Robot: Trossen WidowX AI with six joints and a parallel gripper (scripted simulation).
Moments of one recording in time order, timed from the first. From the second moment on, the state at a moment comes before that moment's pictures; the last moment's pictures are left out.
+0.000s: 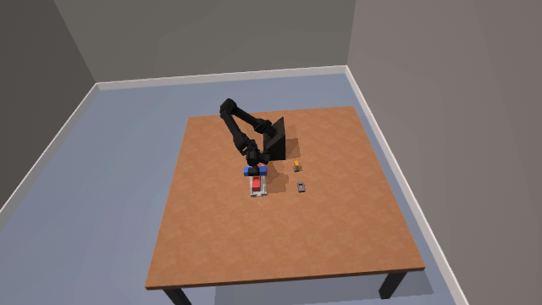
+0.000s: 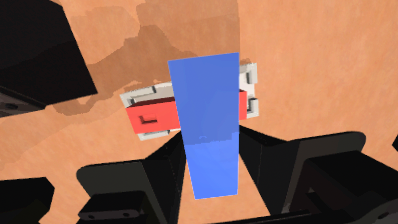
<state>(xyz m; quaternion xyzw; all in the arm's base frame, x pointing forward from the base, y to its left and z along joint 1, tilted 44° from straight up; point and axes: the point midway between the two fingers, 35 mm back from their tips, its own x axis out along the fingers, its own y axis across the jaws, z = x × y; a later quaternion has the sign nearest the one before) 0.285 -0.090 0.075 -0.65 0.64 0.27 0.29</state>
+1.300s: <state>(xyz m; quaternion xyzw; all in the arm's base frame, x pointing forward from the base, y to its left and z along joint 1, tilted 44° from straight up) 0.287 -0.118 0.050 -0.65 0.64 0.27 0.29</state>
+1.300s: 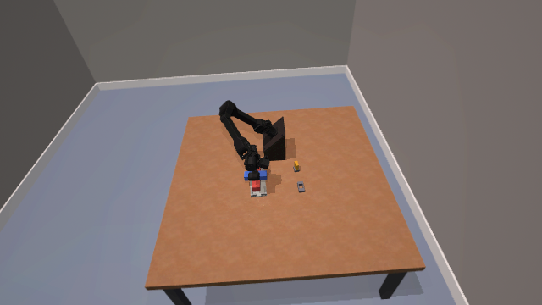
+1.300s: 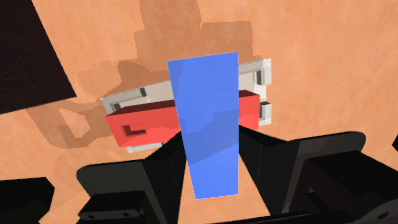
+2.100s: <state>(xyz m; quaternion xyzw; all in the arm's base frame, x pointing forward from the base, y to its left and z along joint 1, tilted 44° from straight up) 0.287 -0.118 0.048 -0.66 0.64 0.27 0.29</state>
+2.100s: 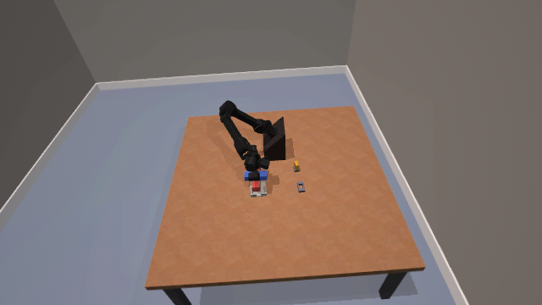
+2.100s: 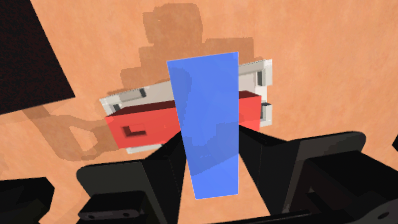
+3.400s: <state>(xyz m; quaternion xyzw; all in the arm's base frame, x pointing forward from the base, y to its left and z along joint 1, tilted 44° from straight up) 0.286 -0.058 0.107 -0.55 0.69 0.08 0.46</state>
